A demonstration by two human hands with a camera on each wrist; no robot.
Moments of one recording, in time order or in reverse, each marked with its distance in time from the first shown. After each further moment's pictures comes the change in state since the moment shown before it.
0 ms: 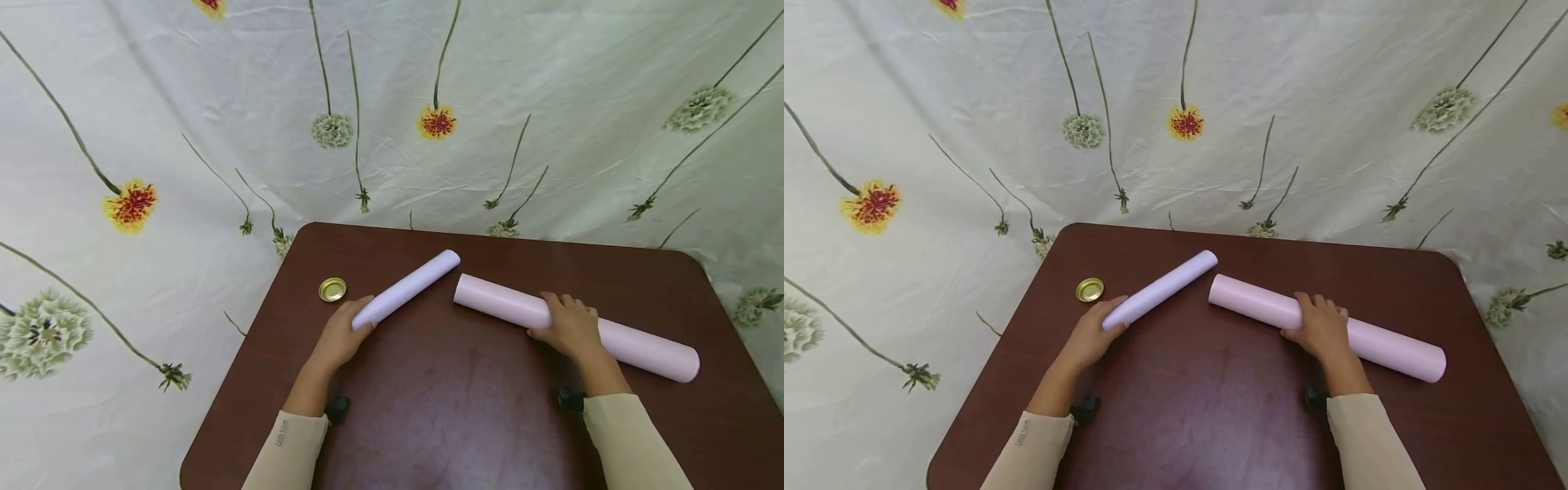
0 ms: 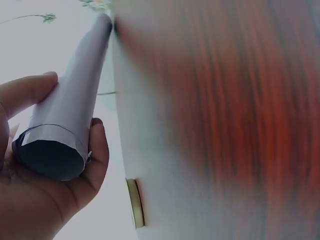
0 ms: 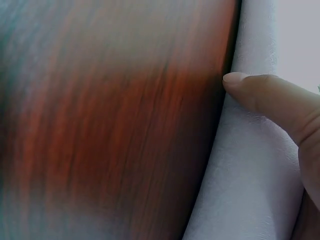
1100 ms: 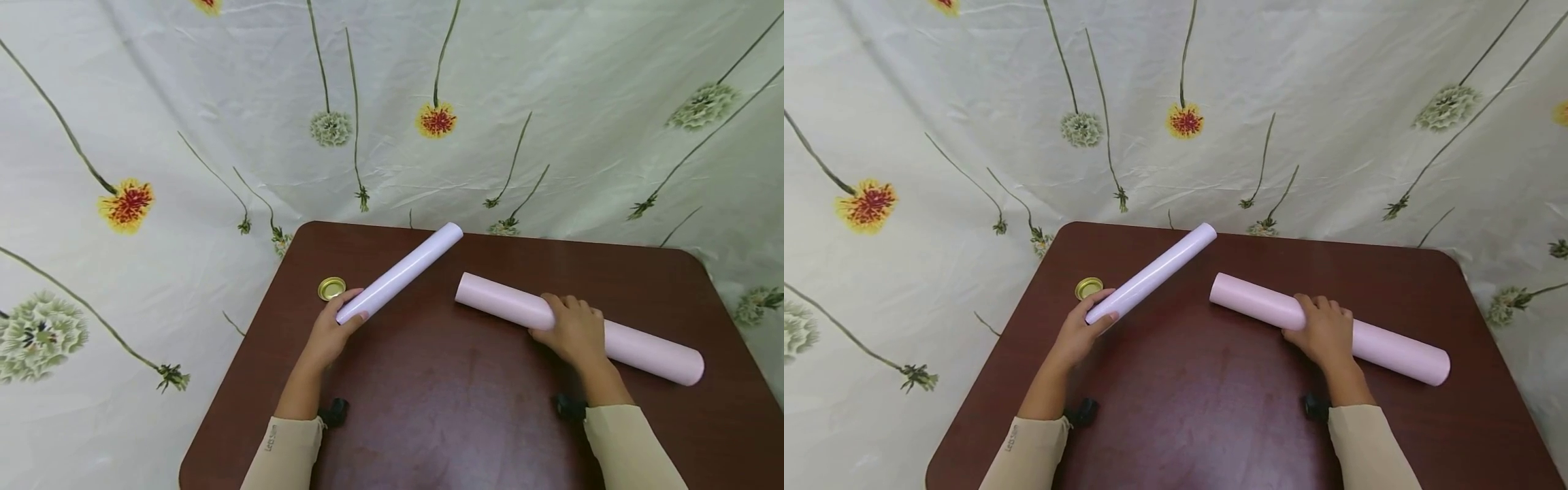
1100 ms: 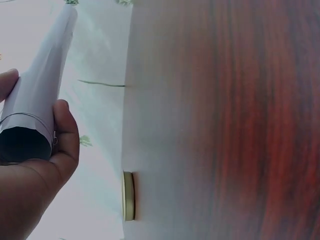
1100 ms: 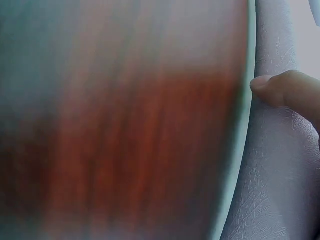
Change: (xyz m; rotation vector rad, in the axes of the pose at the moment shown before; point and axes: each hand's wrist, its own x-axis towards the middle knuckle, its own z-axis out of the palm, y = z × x) left_hand -0.008 0.017 -0.024 -0.430 0.017 -0.139; right_hand -0.009 0.008 0.015 -0.032 0.211 -0.038
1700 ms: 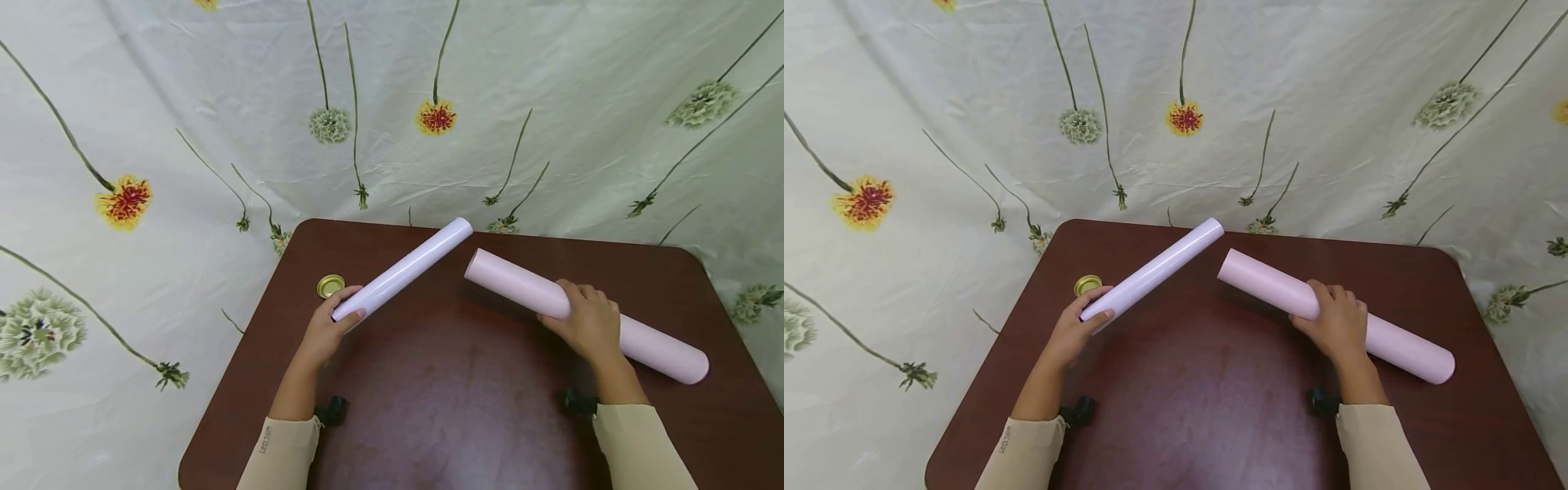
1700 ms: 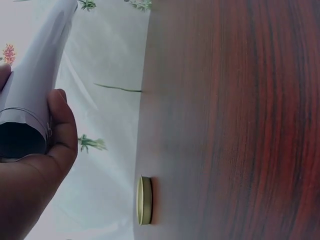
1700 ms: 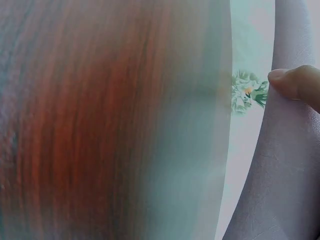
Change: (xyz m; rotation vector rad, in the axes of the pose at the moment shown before) left_hand 0.002 -0.010 -0.002 -0.117 -0.020 0.008; right_hand 0.001 0.005 -0.025 0.054 0.100 0.043
